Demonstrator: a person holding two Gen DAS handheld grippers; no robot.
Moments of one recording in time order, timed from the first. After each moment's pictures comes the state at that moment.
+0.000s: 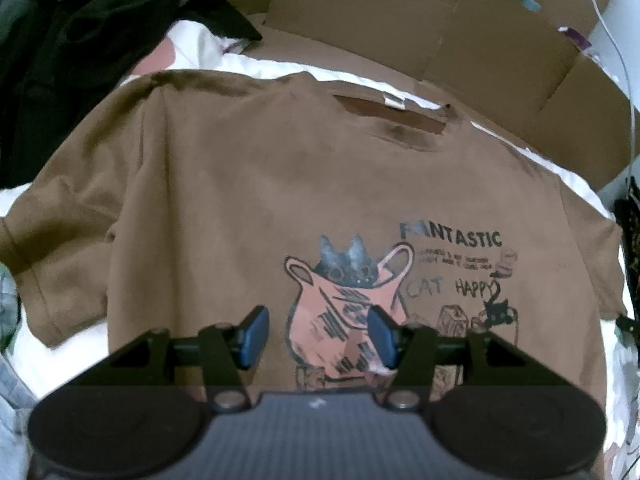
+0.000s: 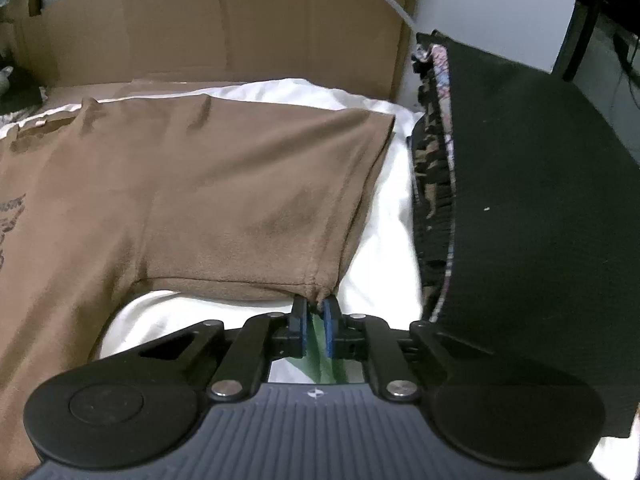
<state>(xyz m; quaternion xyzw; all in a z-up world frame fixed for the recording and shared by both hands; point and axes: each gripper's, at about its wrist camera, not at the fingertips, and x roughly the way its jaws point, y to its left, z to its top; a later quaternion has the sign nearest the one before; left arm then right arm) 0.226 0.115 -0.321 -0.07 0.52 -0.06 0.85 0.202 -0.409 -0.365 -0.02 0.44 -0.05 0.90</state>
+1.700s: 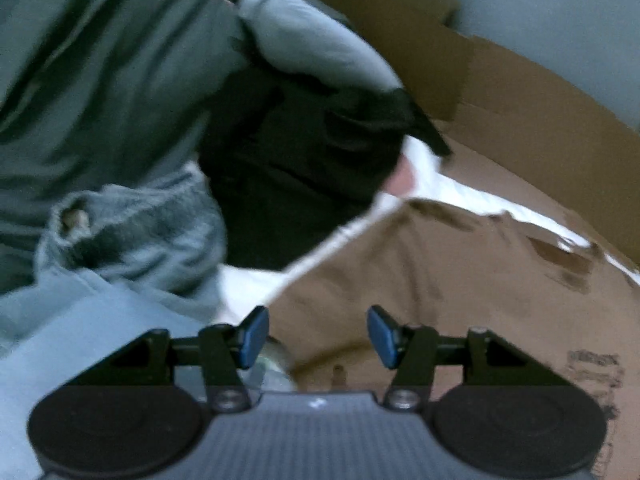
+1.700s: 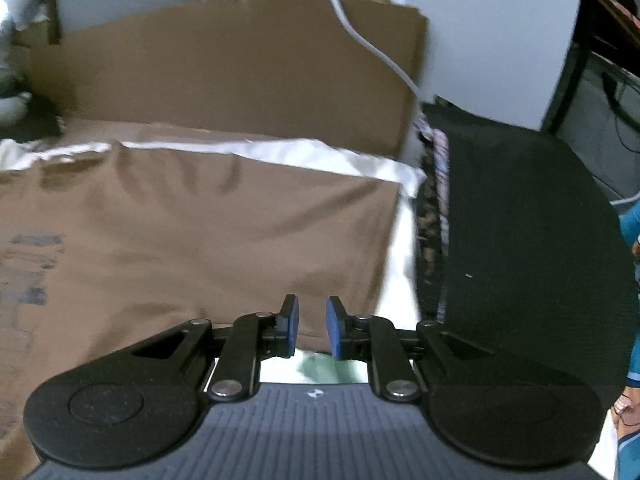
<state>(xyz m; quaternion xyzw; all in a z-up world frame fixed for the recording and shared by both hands) 0.223 0.276 -0.265 -0.06 0.44 0.12 0.89 0.190 -0.373 -0.301 -0.01 0.40 -0.03 0.92</state>
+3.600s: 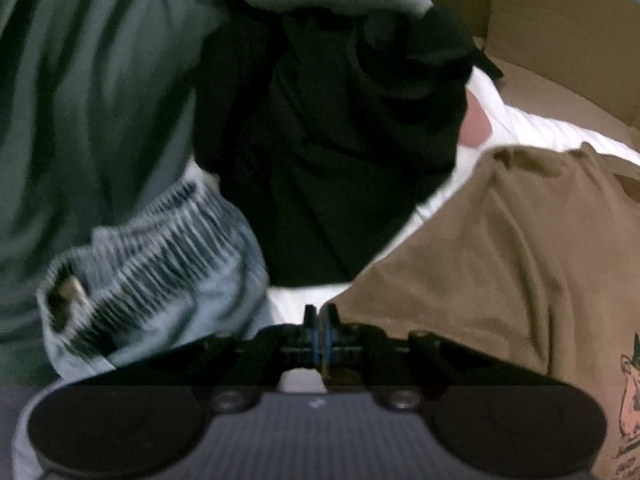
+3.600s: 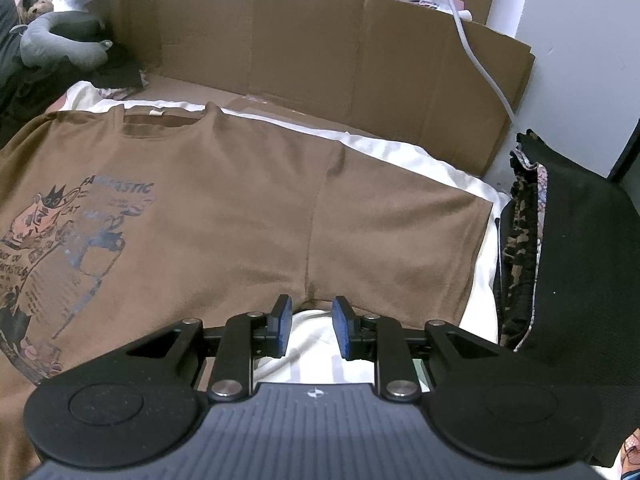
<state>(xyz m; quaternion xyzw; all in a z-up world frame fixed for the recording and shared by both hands) 0.287 0.305 -0.296 0.06 0.54 0.12 0.83 0.175 -0.320 -0.307 -0.07 0.41 0.05 0.91</state>
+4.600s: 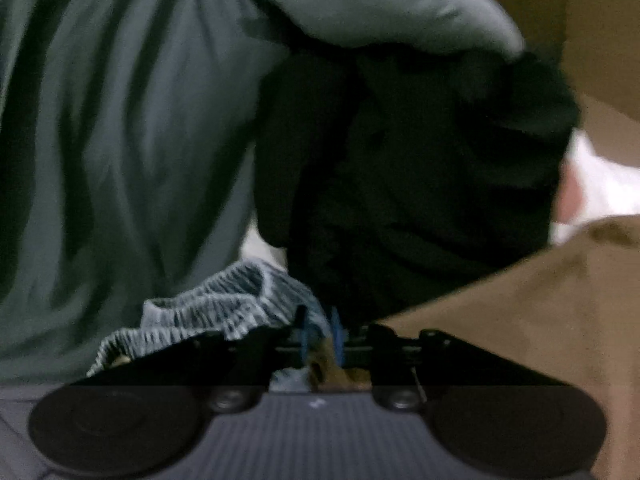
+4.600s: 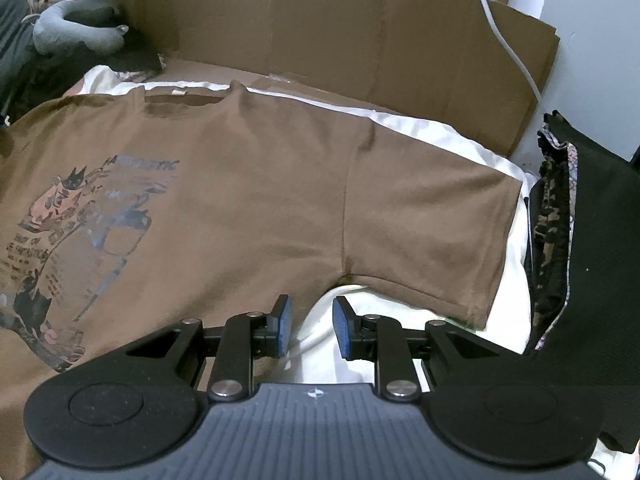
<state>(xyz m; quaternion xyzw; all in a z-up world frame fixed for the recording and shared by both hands) 0.345 0.326 -0.291 0.09 0.51 0.19 0.83 0.168 -0.308 -0.316 -0.06 0.43 0.08 0.89</state>
